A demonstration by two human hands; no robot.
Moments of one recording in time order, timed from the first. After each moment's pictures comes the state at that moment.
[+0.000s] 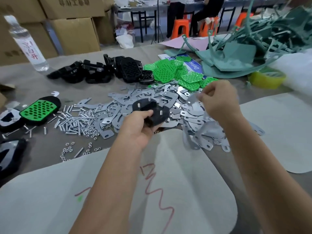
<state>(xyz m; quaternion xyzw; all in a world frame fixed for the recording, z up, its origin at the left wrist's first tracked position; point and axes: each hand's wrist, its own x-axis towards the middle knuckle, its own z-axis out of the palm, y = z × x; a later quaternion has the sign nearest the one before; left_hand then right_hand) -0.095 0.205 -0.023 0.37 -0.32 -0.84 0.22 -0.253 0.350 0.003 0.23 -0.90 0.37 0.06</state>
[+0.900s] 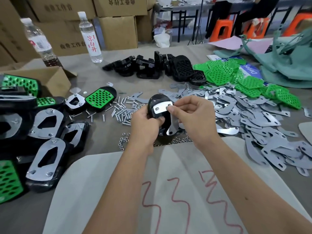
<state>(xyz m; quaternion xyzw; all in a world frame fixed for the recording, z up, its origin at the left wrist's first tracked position) -0.001 0.134 -0.038 0.36 -0.57 -0.64 0.36 -0.120 0.209 -0.047 0.33 -0.65 0.66 -0.15</state>
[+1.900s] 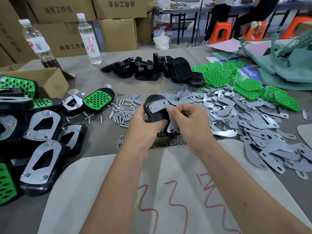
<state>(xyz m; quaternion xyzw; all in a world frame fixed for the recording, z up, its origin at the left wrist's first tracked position) 0.009 0.142 -0.027 0.34 -0.56 -0.68 0.32 -0.111 0.208 -0.047 0.36 -0.64 0.65 -0.20</state>
